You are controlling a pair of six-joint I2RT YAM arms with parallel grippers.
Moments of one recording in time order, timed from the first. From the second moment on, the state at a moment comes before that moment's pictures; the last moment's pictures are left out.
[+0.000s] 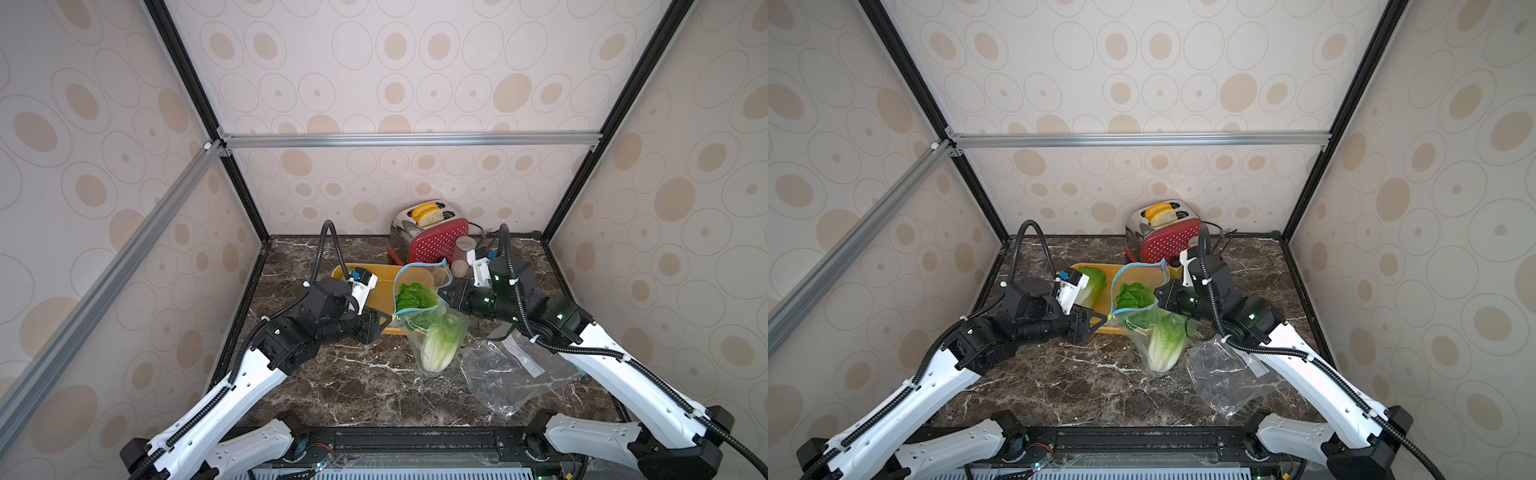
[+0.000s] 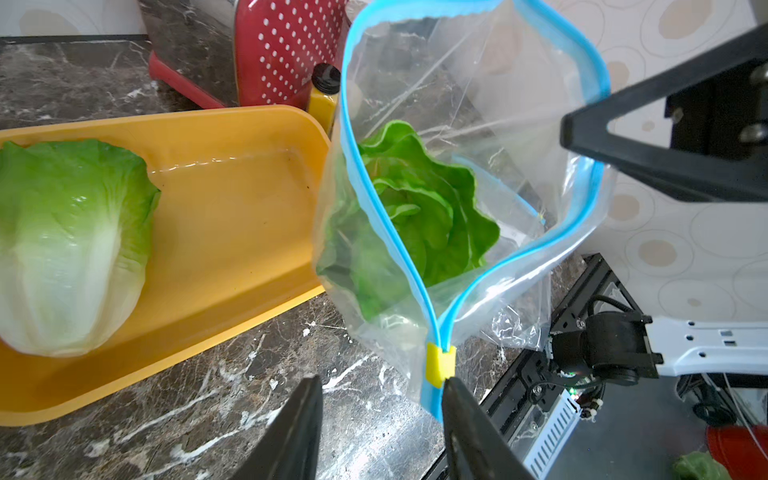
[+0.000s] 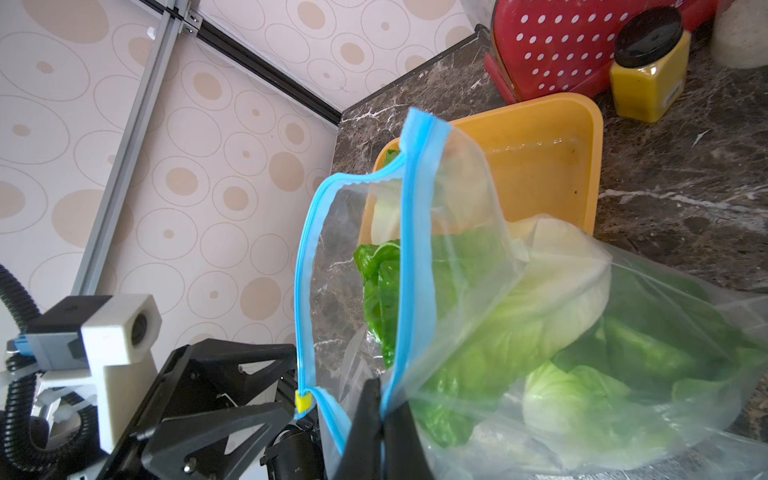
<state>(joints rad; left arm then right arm) -0.70 0.99 1.09 -0.71 0.19 -0.33 0.71 1.14 1.27 -0.64 -0.11 0.89</state>
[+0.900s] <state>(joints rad) -0.72 1.06 1.08 -0.64 0.21 -0.25 0.71 1.16 1.27 -0.62 -0.11 0.89</state>
